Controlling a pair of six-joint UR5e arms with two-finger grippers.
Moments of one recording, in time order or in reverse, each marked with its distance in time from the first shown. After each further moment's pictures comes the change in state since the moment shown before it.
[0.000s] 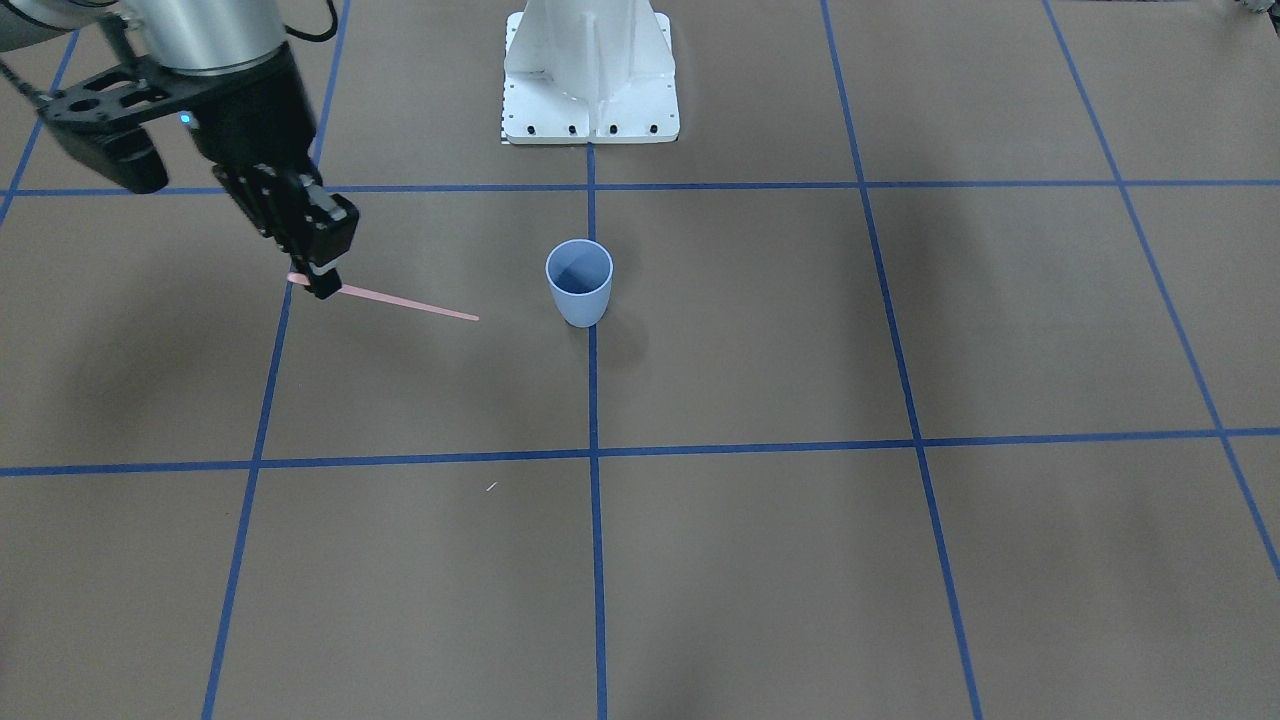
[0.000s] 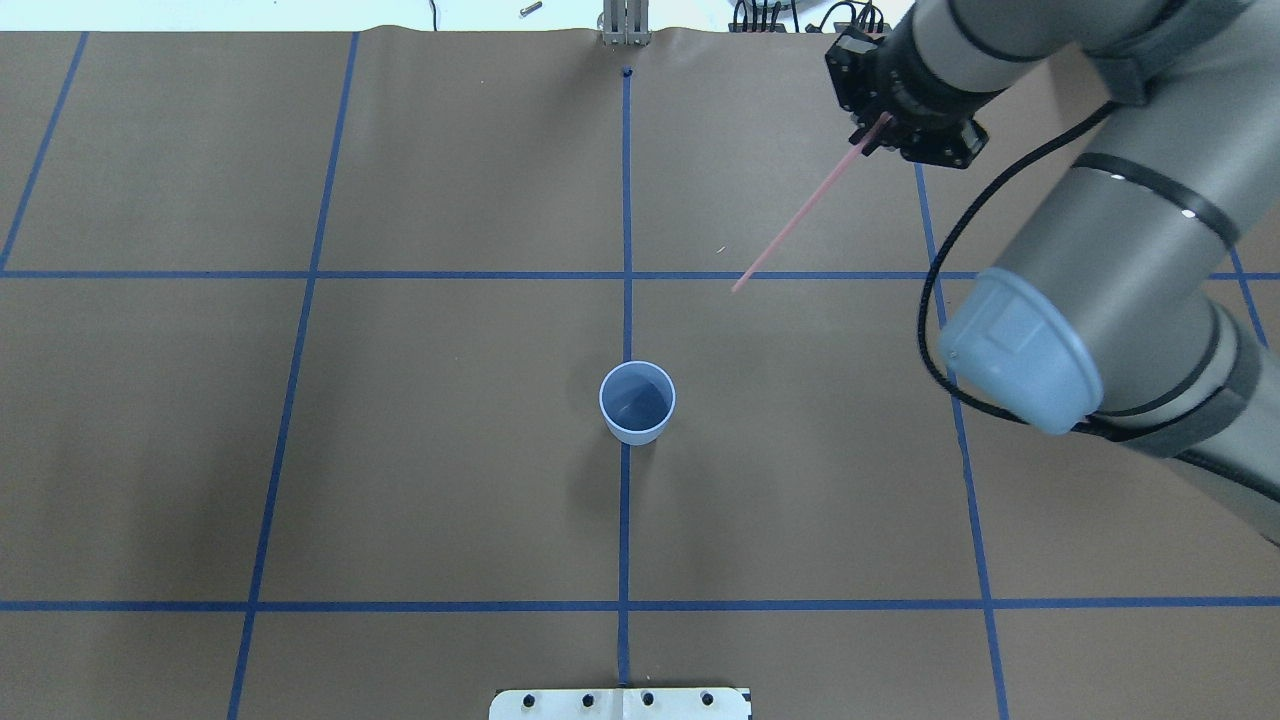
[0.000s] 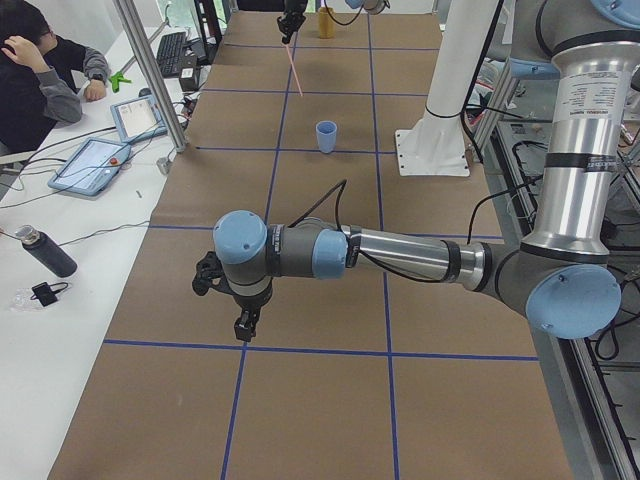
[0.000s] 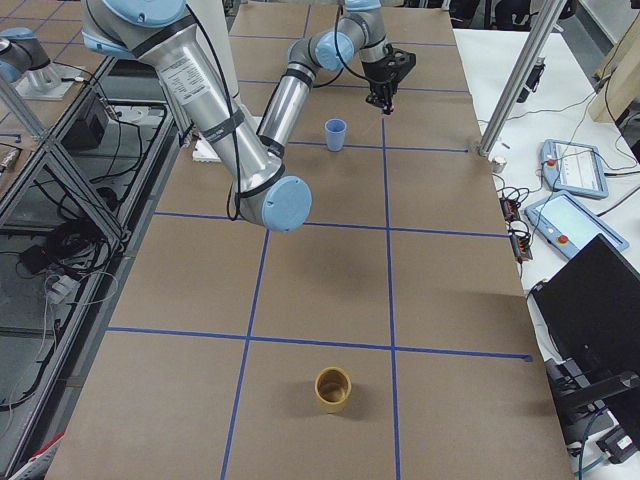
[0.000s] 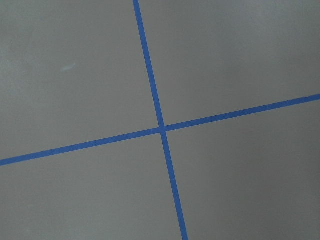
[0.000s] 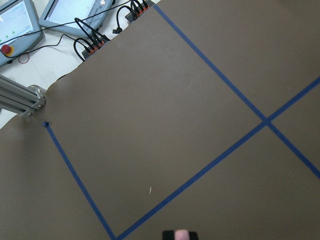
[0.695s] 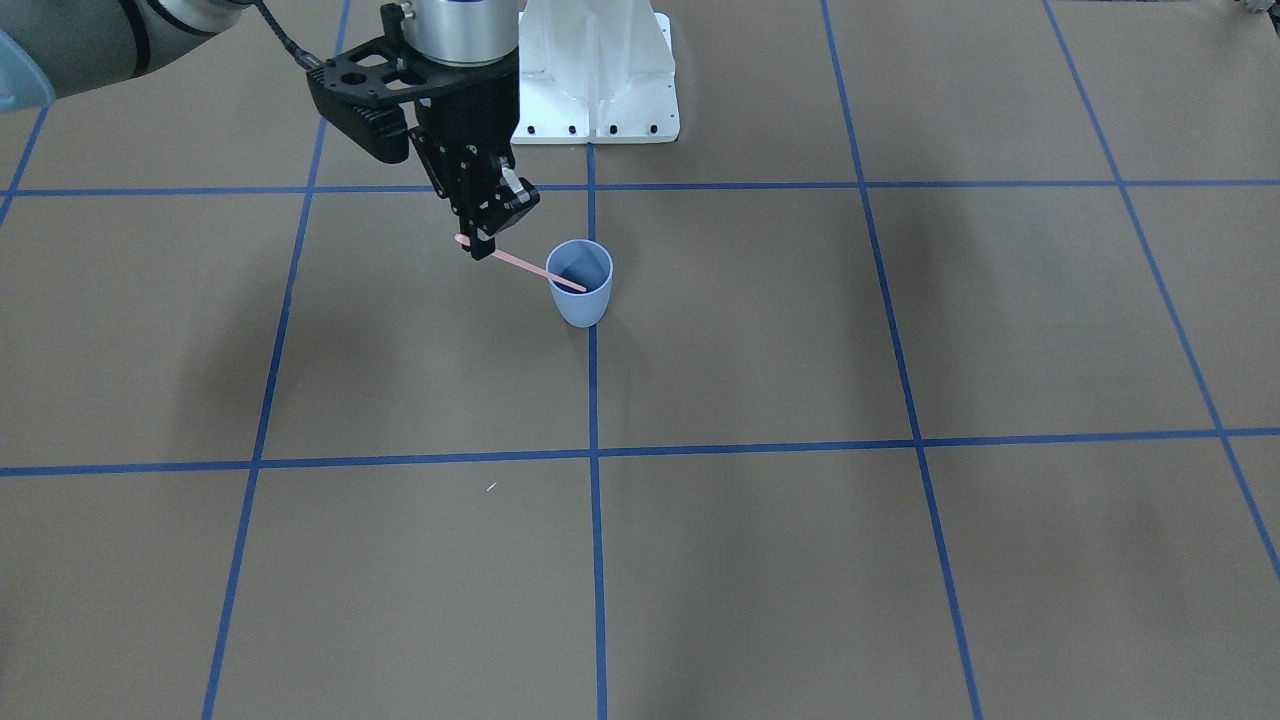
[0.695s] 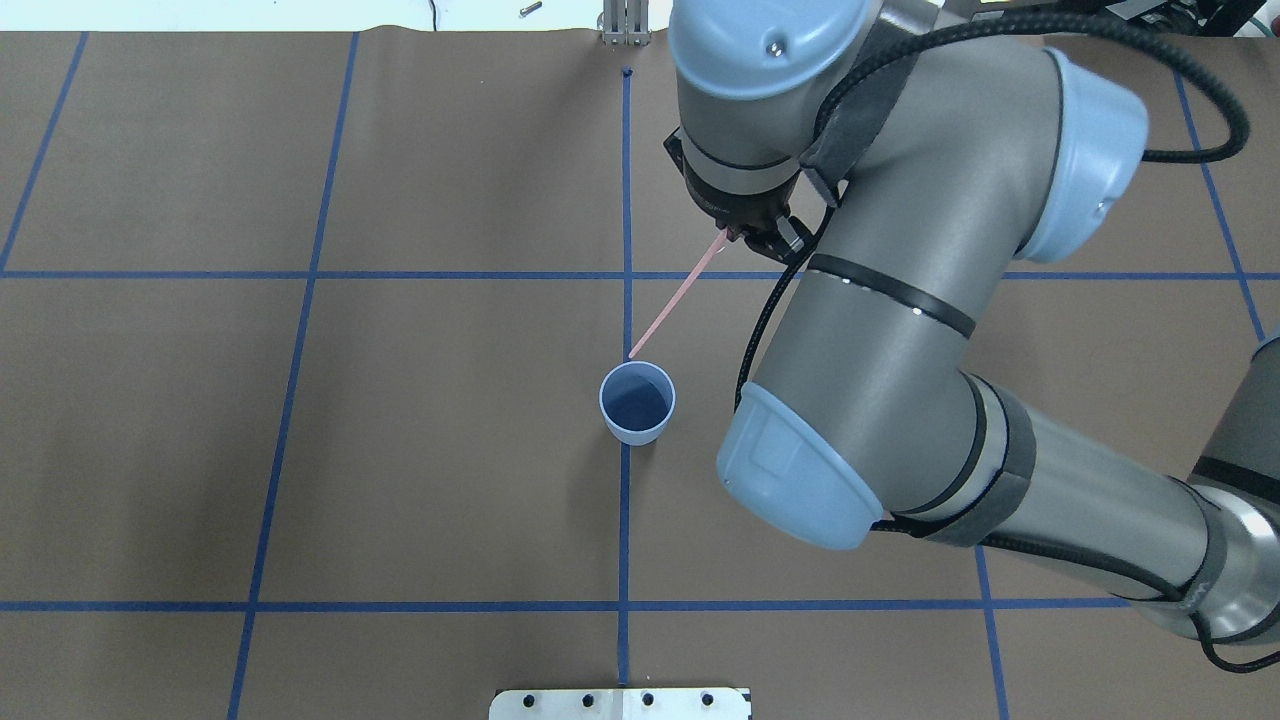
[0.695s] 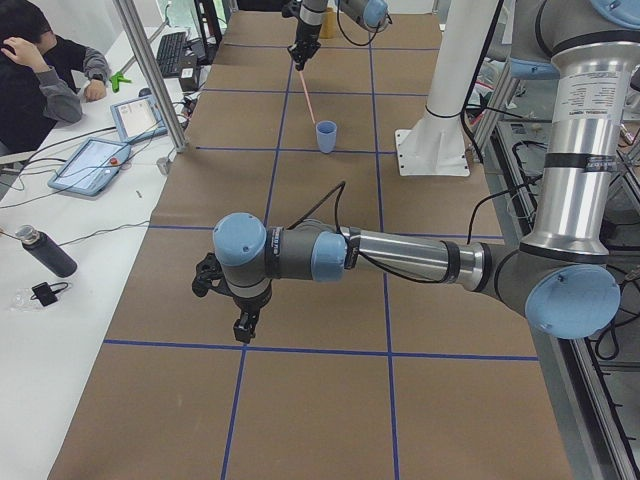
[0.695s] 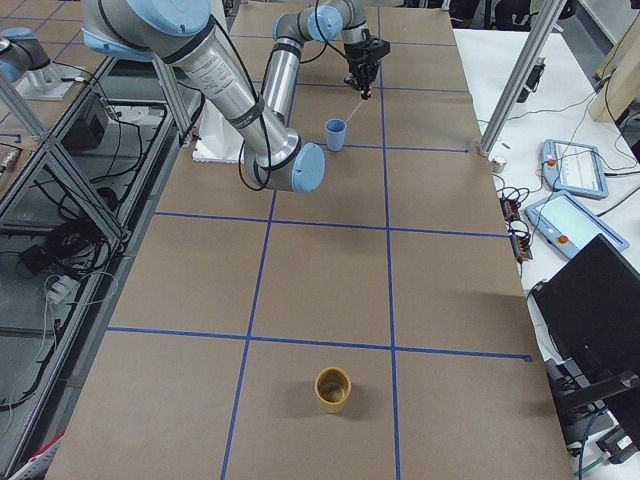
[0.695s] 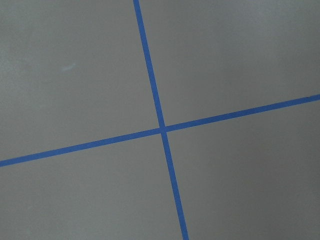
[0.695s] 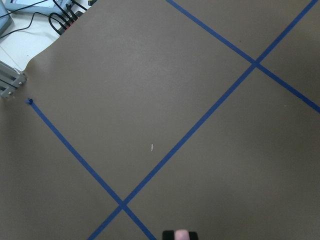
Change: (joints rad) left arm 0.003 0.000 0.012 -0.015 0.001 -0.001; right arm -0.198 0.170 -0.107 -0.162 -0.111 0.216
